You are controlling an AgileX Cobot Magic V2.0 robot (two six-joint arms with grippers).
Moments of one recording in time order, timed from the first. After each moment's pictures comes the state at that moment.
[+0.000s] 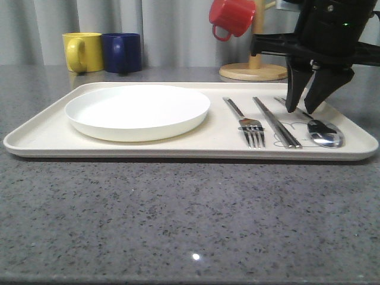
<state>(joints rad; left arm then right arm) -0.26 0.35 -0.40 -0.19 0.21 0.17 0.33 1.71 -1.33 -0.04 0.85 0.44</state>
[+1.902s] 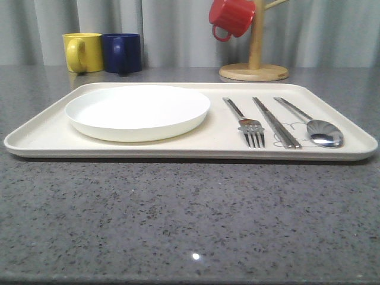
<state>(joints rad) -0.26 0.35 -0.40 -0.19 0.21 0.17 0.08 0.37 -0.47 -0.18 0.51 0.31</state>
